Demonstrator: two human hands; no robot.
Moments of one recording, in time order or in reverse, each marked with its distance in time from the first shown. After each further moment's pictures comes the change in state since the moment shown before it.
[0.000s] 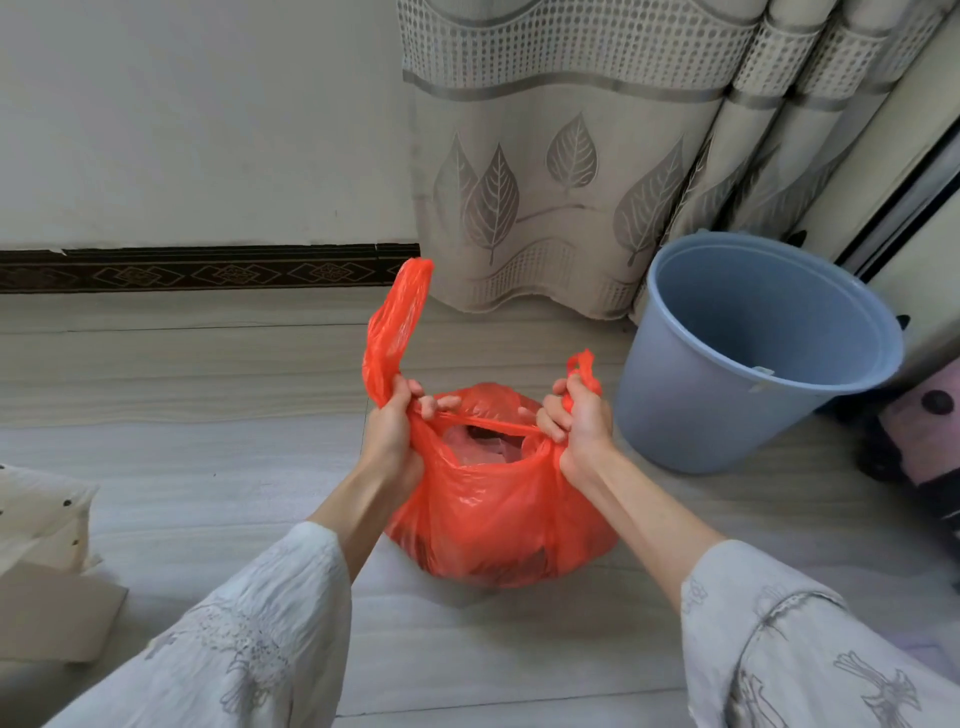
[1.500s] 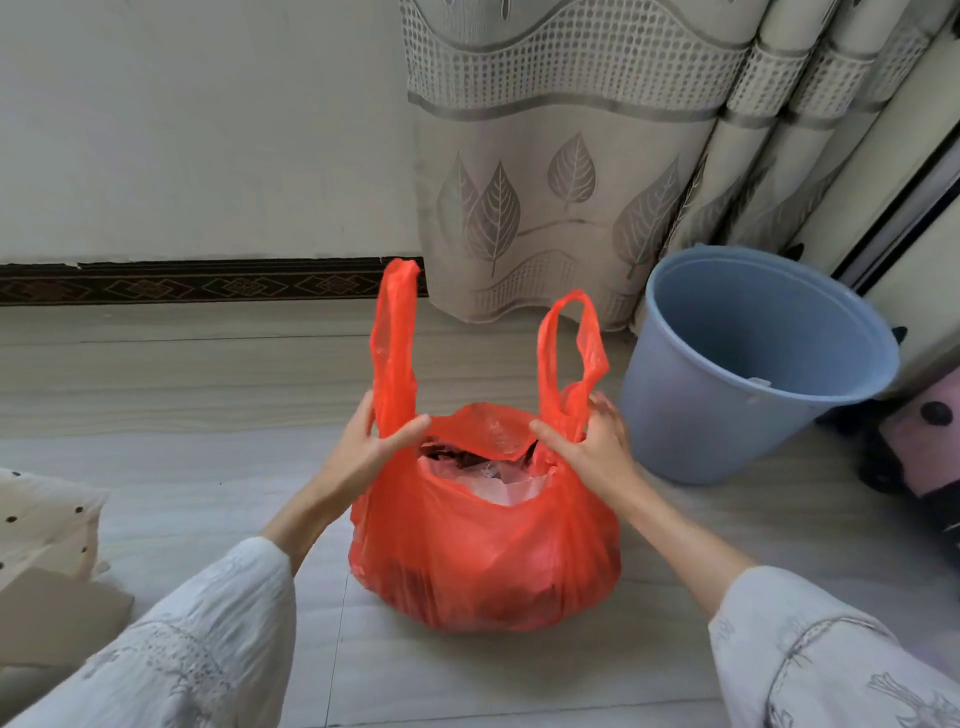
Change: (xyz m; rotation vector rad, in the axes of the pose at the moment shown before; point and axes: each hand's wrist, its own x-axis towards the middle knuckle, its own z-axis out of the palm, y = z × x) left_hand -0.015 0.031 -0.040 0.895 -0.234 0.223; right_hand 0.006 -0.005 -0.053 -1.412 -0.006 -0.541
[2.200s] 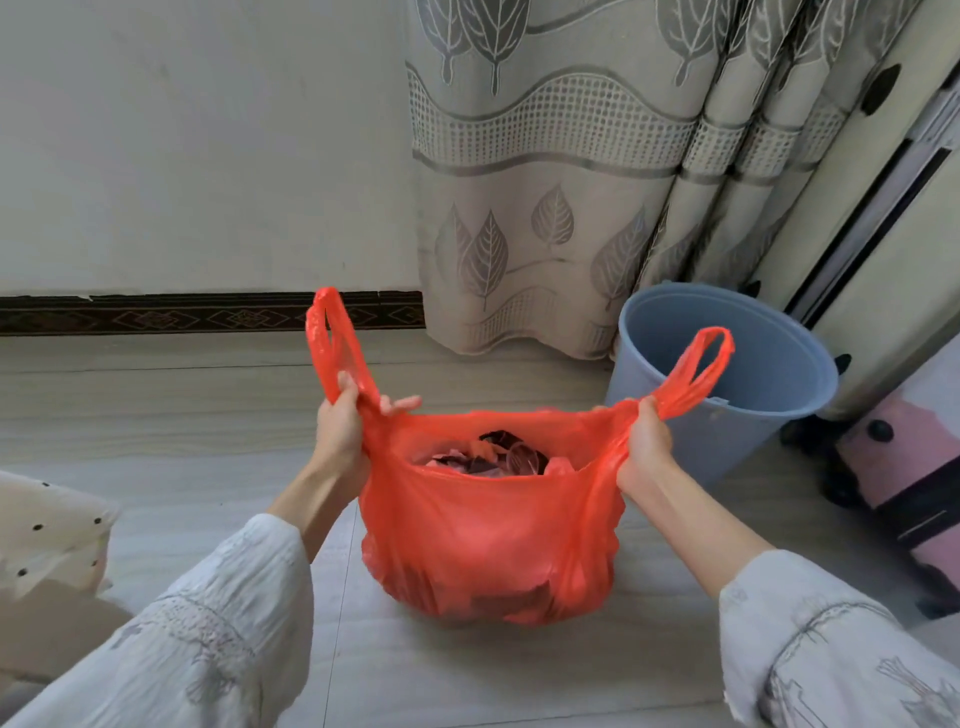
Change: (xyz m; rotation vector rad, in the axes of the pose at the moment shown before) left_hand 0.005 0.044 0.003 -0.634 0.340 -0.078; right_hand 0.001 -0.032 -0.058 1.136 0.310 0.674
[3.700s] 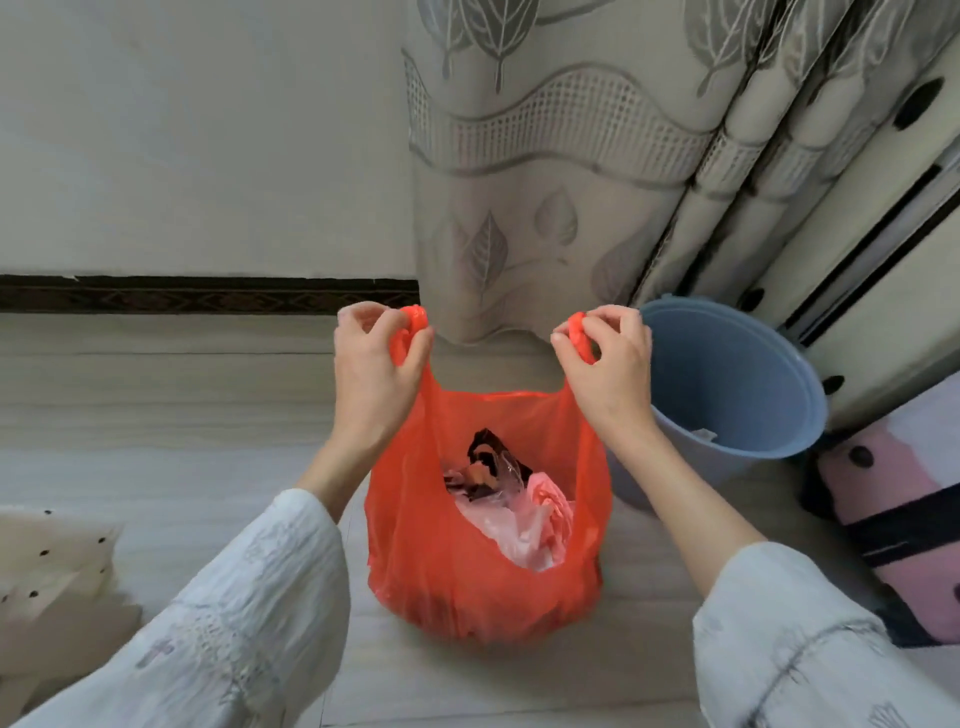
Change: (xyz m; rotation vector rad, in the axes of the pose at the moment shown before) left_hand -0.002 0.078 0.077 1.009 0.031 0.587; right_hand -0.044 -0.087 0.072 -0.993 -0.091 -0.958
